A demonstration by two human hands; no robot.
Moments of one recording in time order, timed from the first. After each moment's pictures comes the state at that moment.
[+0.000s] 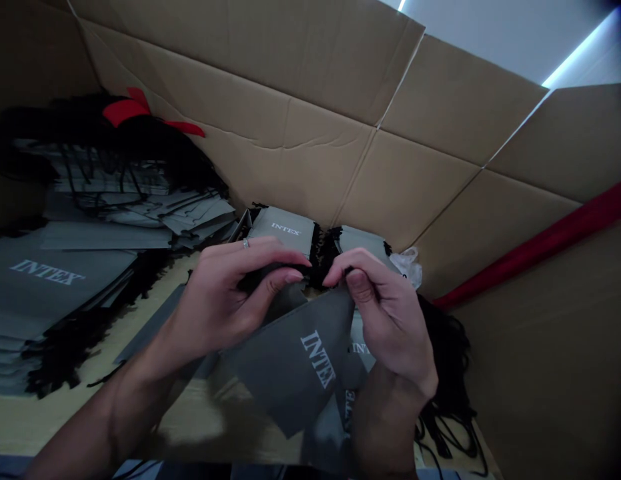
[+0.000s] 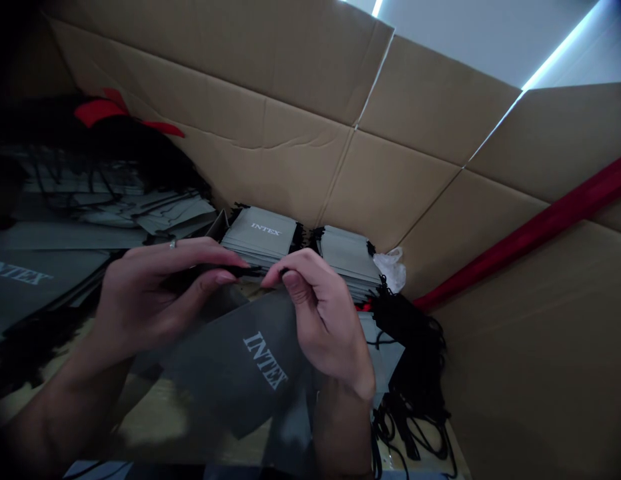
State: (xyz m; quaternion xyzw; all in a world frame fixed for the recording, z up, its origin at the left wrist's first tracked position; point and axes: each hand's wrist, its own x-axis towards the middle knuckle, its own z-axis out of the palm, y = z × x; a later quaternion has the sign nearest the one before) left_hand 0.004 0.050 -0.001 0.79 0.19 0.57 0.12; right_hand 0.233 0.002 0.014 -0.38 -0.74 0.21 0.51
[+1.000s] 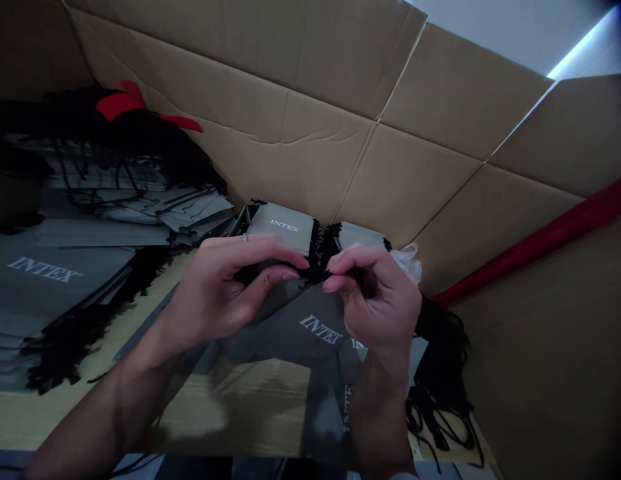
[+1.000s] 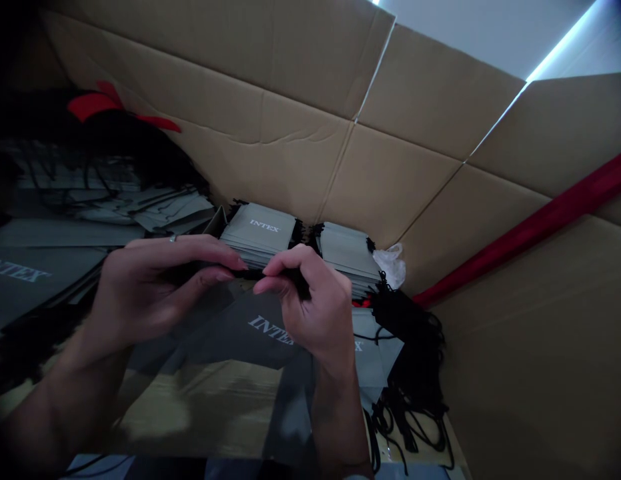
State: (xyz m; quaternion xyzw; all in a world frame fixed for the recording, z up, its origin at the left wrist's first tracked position) left_hand 0.001 0.054 0.000 0.80 0.18 0.55 0.16; right_hand 0.223 0.019 -0.014 -0.34 -0.70 0.10 0.61
